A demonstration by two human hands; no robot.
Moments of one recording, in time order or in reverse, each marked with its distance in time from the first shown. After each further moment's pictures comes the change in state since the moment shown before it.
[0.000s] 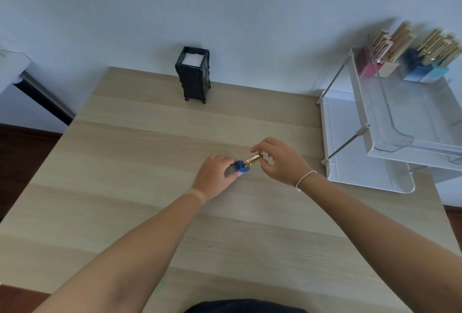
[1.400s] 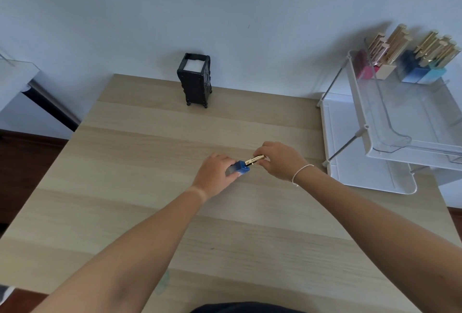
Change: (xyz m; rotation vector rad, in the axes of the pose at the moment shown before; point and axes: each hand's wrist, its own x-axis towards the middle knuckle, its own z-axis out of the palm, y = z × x) left_hand 0.005 0.003 -0.010 0.088 -0.015 0.015; right_hand 0.016 -0.002 -0.003 -0.186 -0.182 0.077
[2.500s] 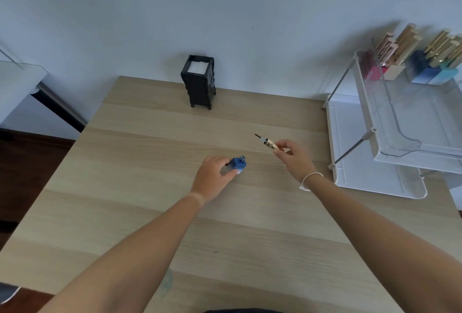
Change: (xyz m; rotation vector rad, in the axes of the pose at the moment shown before) left_hand -0.006 -0.012 0.000 -0.211 0.093 -0.149; right_hand 0.000 0.030 0.023 0.816 0.286 0.349
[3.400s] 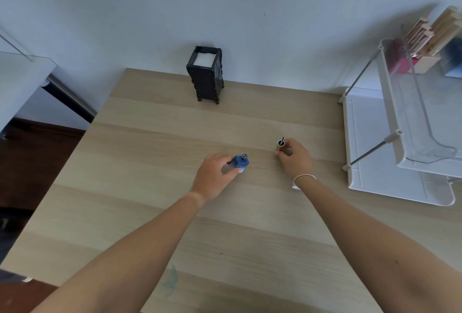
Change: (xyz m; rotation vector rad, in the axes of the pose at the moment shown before) left_hand 0.002 -0.009 -0.007 -0.003 -0.017 -0.054; right_hand 0.028 0.026 0.035 -0.061 0.124 0.102
